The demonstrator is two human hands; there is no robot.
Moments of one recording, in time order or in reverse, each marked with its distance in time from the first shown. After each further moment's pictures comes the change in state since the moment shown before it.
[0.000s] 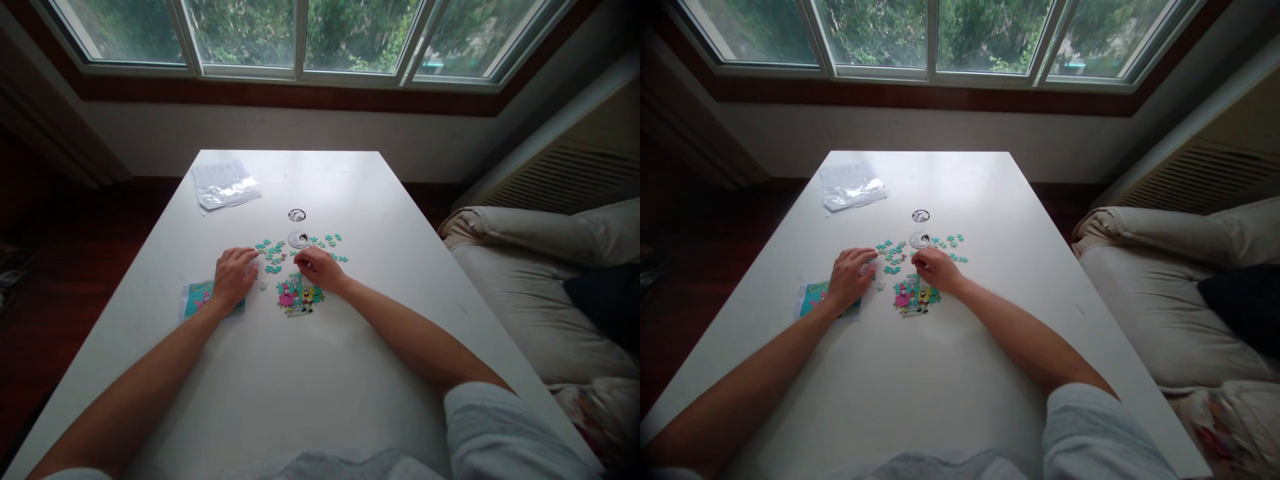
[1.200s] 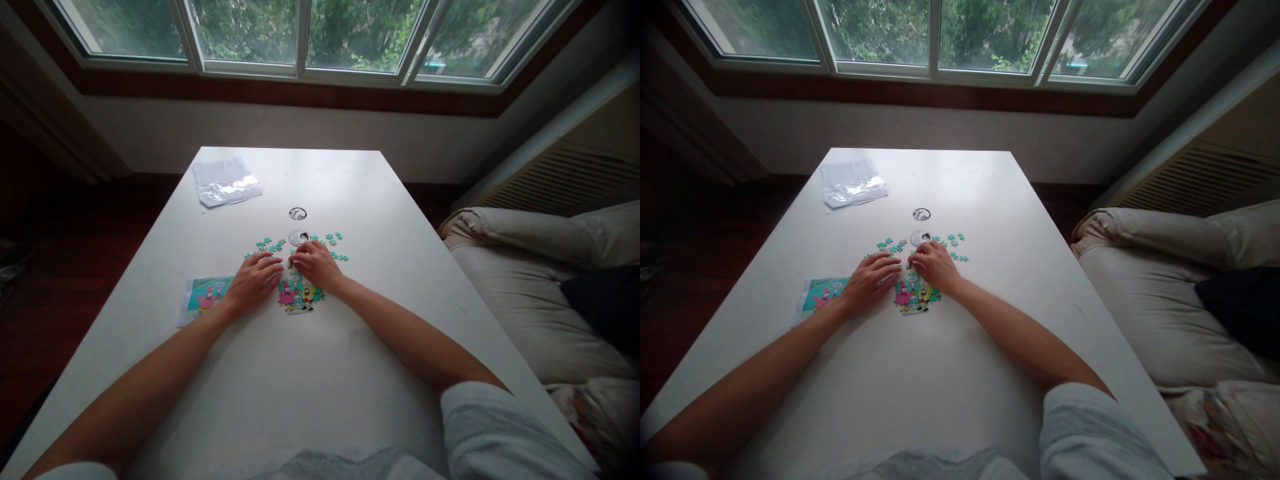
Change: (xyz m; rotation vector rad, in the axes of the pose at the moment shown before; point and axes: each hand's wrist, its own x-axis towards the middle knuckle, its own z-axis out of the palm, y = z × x) left_hand -0.006 0.020 0.012 -0.125 -0.183 0.337; right_hand 0.004 -0.003 0.006 -0.336 -0.086 -0.013
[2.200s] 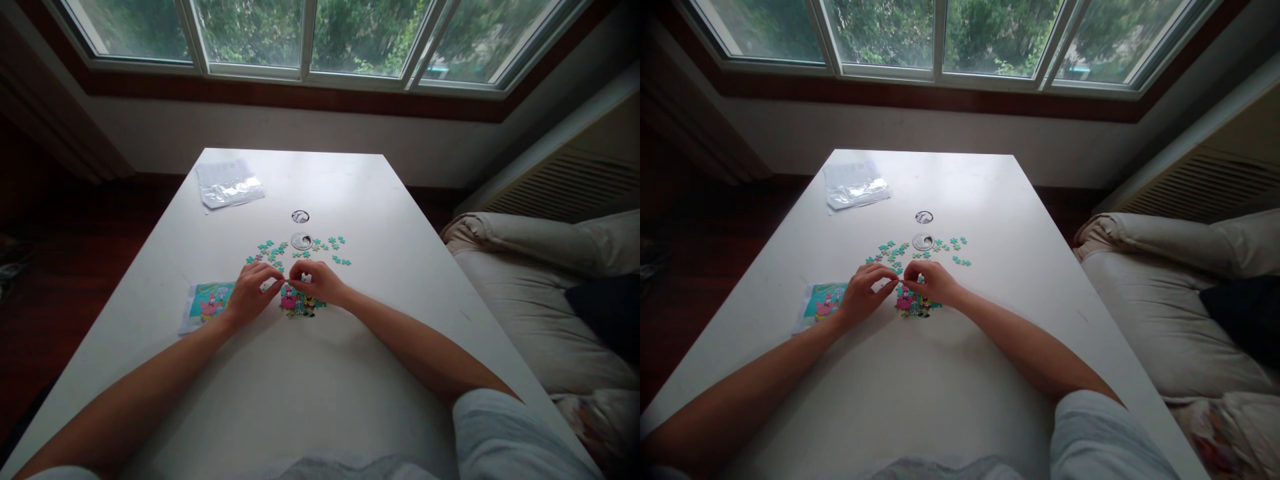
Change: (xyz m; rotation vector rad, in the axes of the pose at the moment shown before) left_hand -0.002 0.028 -0.013 -0.202 0.142 -0.184; right_hand -0.002 -0.036 -0.023 0.647 -0.106 0.111
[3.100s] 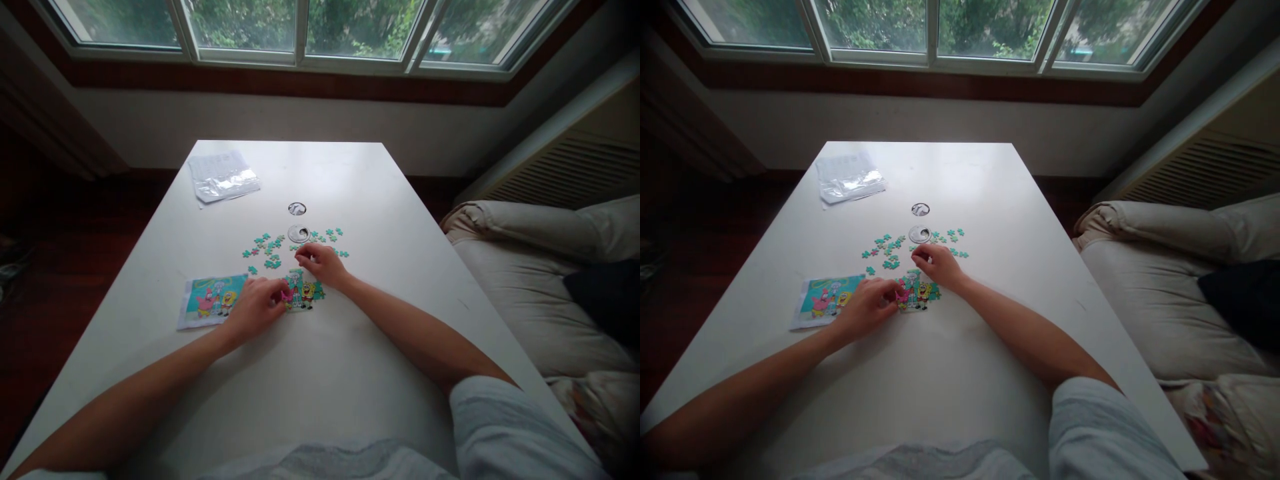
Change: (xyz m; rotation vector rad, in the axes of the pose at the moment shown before) left_hand -0.017 0.038 -0.001 0.013 -0.292 -0.152; right_hand 0.003 0.031 -0.007 -0.162 0.232 0.078
